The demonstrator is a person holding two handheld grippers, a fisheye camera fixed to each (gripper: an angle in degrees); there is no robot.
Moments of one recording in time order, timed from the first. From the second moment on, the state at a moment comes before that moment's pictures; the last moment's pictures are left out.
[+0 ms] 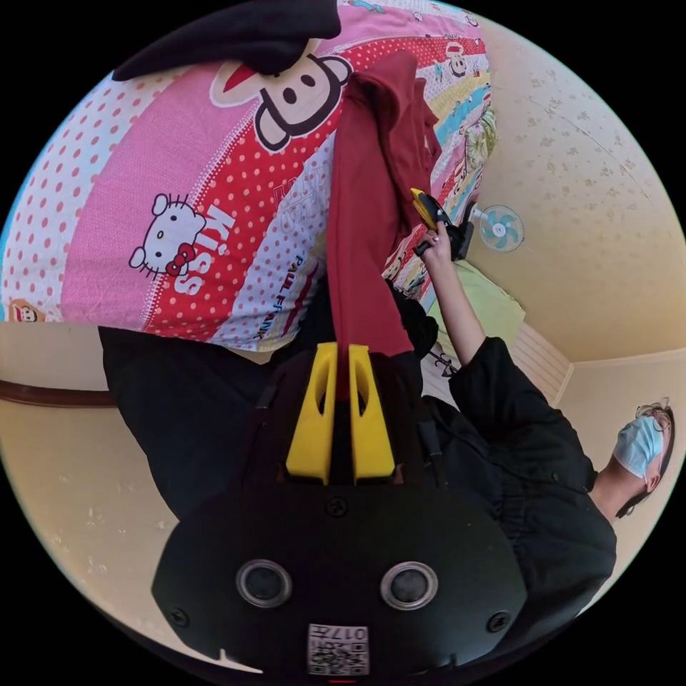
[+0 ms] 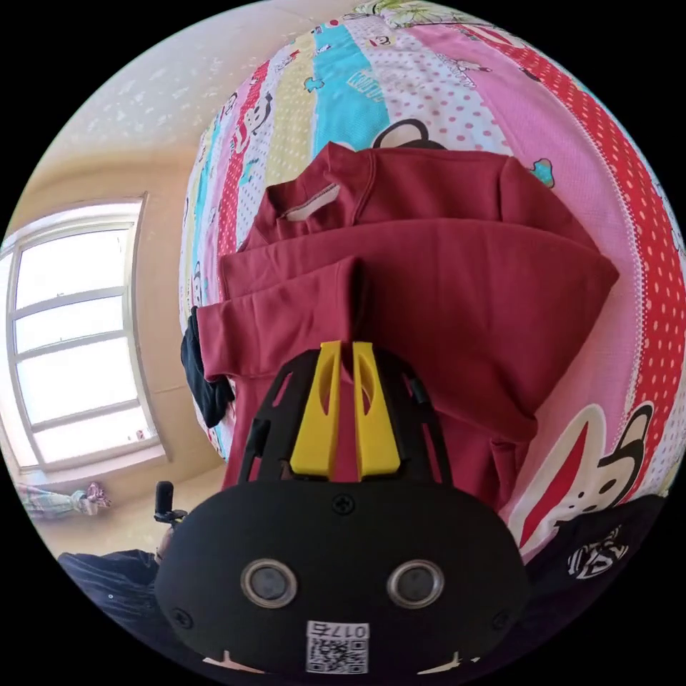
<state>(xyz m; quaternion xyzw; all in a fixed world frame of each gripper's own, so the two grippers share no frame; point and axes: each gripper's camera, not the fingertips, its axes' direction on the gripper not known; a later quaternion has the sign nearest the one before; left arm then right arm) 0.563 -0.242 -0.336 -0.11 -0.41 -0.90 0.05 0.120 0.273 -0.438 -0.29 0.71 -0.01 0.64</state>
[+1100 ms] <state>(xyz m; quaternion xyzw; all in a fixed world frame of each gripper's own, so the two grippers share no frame) 0.472 -0.285 -0.392 -0.01 -0.36 -0.93 0.10 -0.209 0.482 -0.682 0.07 0.40 0.19 0.89</state>
